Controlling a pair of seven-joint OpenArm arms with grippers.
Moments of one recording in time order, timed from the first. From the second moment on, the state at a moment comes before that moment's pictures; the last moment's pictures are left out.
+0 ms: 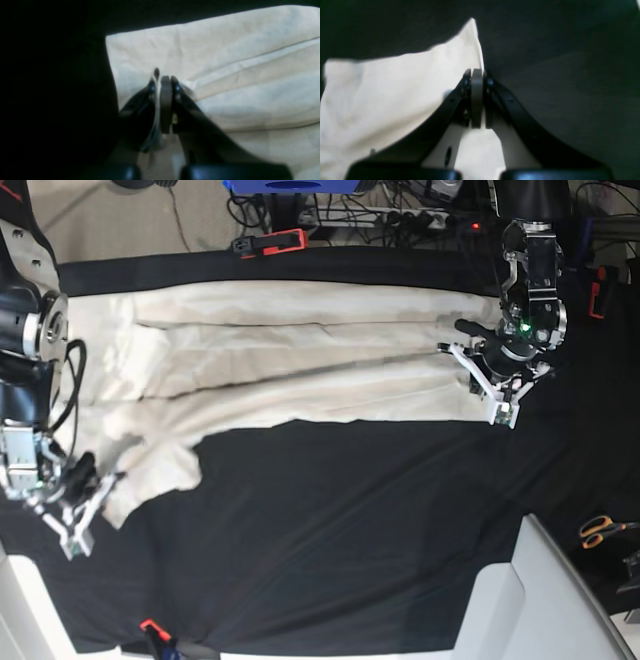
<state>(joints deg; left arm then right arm) 8.2 -12.8 -10.7 76.7 -0.2 -16.6 28.6 33.2 15.4 11.8 28.8 -17.2 27.7 -16.3</state>
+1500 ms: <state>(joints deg) 12.2 -16.4 -7.9 82.8 -0.1 -16.6 29.0 -11.7 8.6 12.4 97.4 -16.3 28.1 -59.0</state>
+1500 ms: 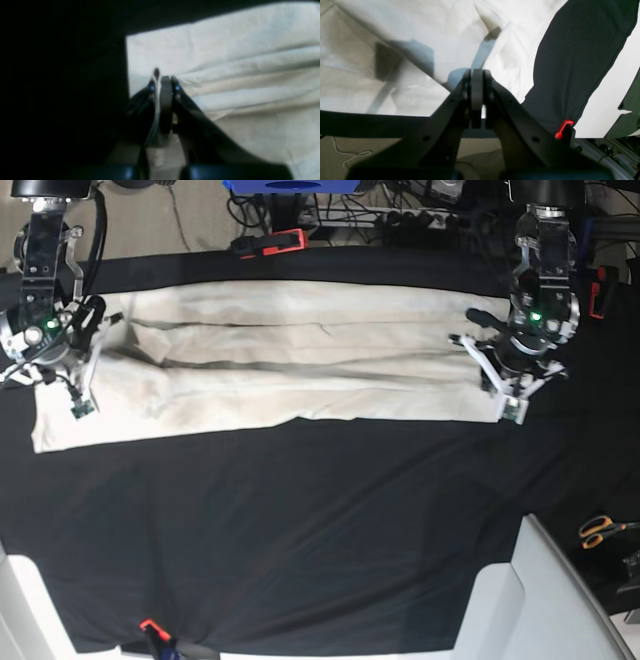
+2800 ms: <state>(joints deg) 15.4 -16.6 -7.1 84.6 -0.1 -16.6 28.6 -13.9 4.6 18.2 90.6 -16.6 27.7 -53.3</state>
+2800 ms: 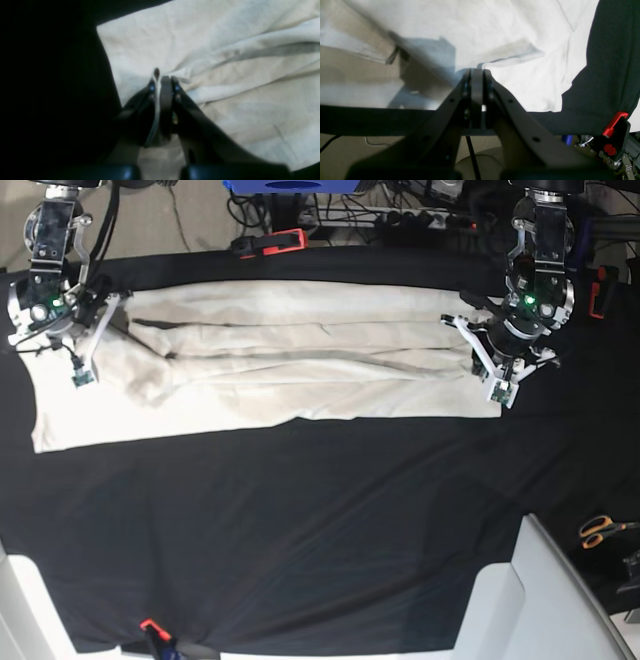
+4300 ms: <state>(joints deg) 11.9 -22.8 -36.2 62.5 -41.8 -40.9 40.6 -14.1 2.0 26.2 99.3 -16.4 27.8 -53.0</state>
